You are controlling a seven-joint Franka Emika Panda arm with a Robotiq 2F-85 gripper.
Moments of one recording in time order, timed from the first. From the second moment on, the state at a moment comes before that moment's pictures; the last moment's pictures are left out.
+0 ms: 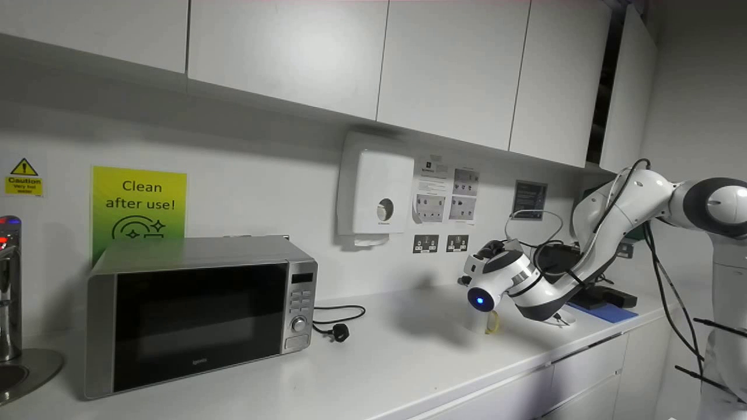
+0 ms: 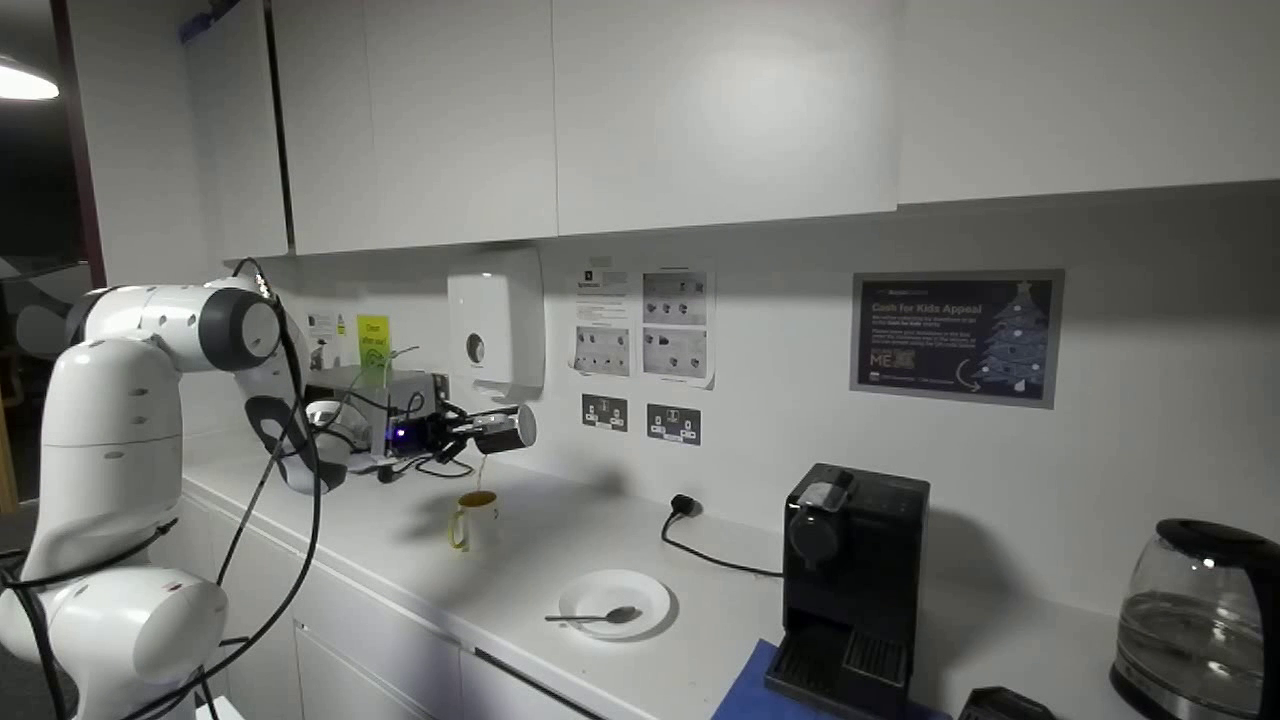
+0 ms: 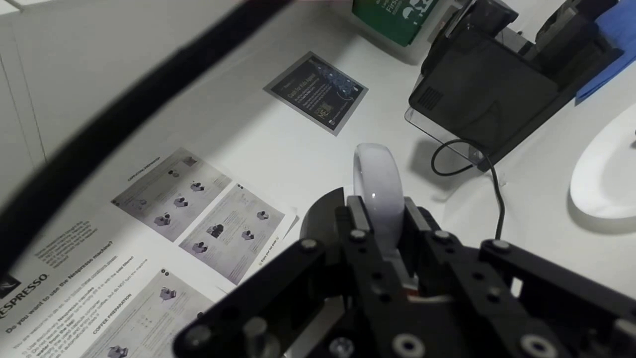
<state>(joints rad) 0.34 0.13 0.31 -2.23 -1.65 1.33 0.24</state>
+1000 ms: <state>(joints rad) 0.34 0.13 0.31 -2.25 -1.67 1.31 0.24</state>
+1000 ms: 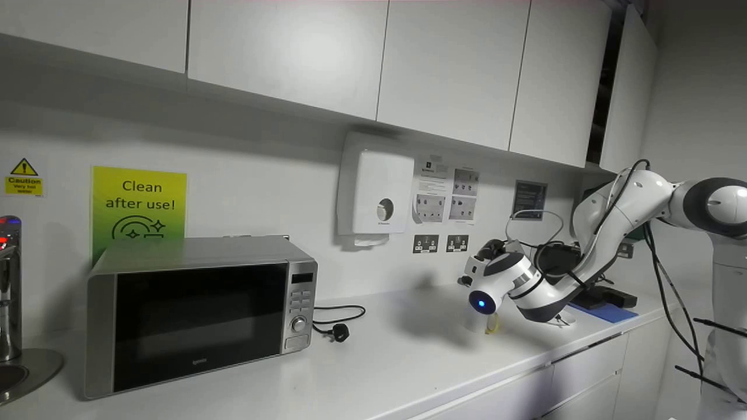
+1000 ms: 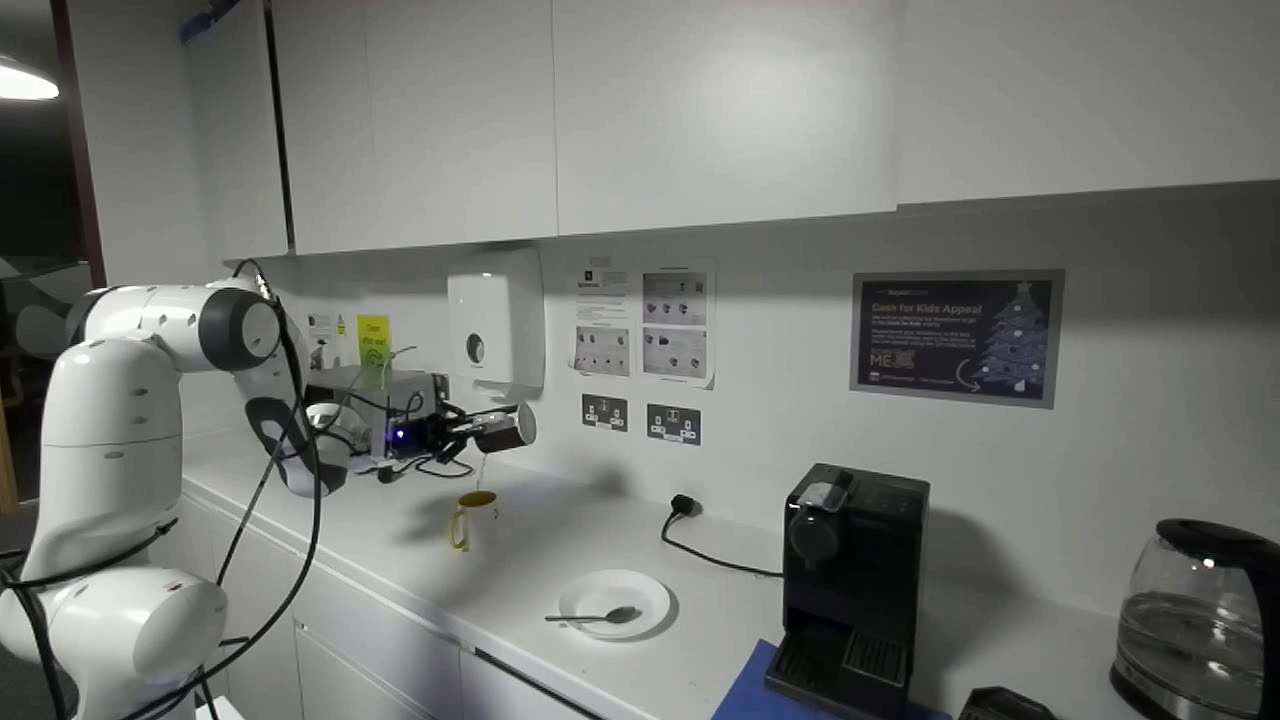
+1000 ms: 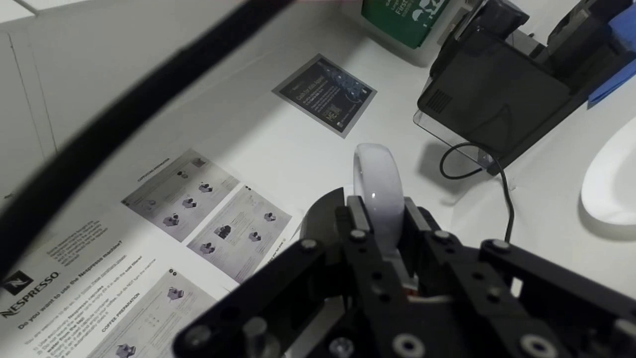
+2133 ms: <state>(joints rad) 0.34 0.13 0.31 -2.25 -1.70 1.29 0.24</state>
